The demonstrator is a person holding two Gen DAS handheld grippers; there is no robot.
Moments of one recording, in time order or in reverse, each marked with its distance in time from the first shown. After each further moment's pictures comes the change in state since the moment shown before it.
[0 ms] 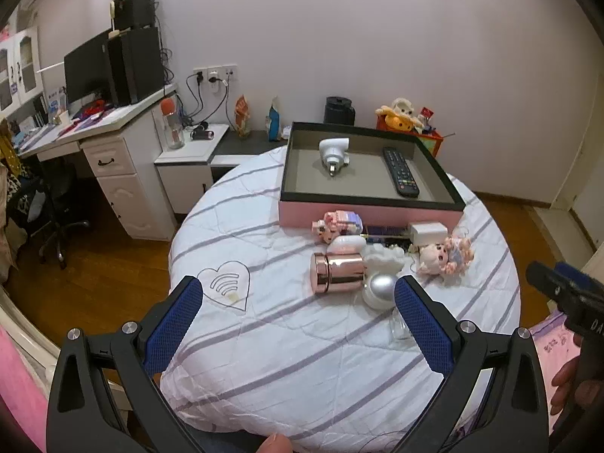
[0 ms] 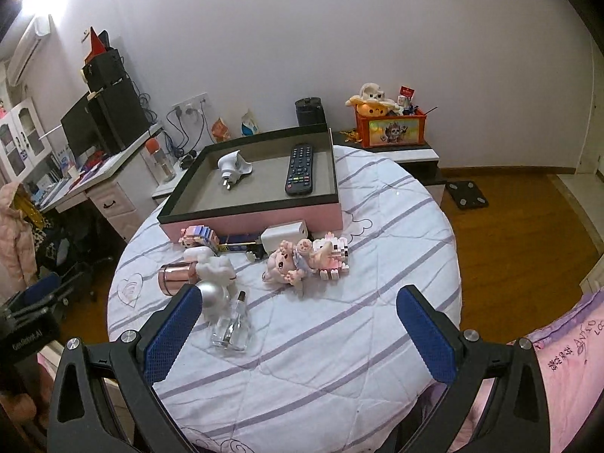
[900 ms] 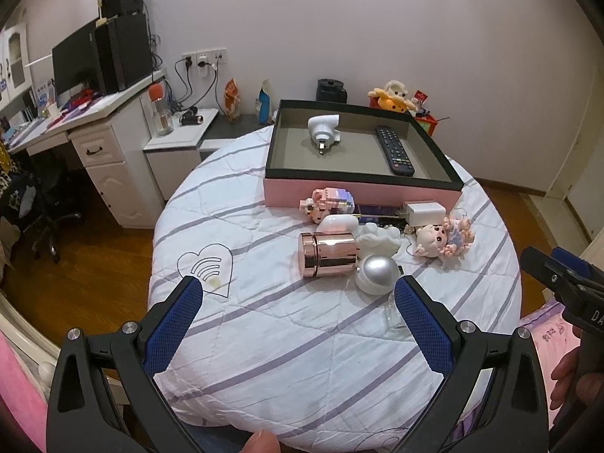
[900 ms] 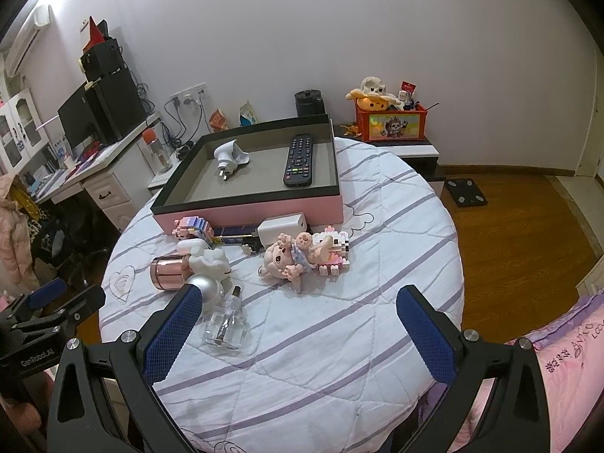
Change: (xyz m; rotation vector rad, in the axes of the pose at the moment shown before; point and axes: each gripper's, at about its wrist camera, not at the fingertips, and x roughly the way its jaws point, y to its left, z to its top) left arm 0.023 -0.008 -0.008 0.005 0.062 -0.028; right arm 0.011 0.003 -0.003 -0.018 0.032 -0.014
